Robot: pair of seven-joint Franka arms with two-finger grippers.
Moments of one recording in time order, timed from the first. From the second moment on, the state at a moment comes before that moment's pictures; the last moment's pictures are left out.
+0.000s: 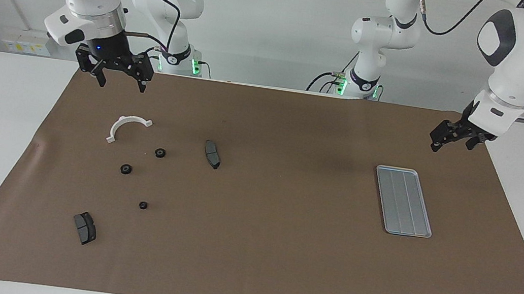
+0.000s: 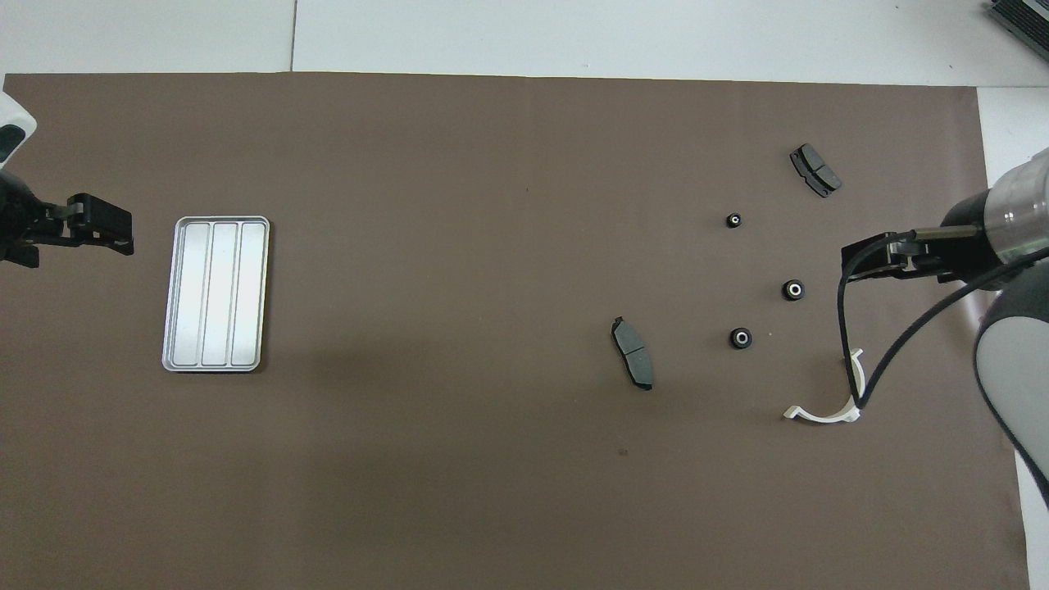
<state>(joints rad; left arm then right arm) 0.02 0.08 -0.05 -1.57 0.06 1.61 -0.13 0.03 -0.02 0.06 -1.64 -0.03 1.63 0.11</state>
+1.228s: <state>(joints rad) 0.02 0.08 -0.05 -1.57 0.06 1.61 -0.13 0.02 0.31 0.06 -1.83 -0.03 2.26 0.09</state>
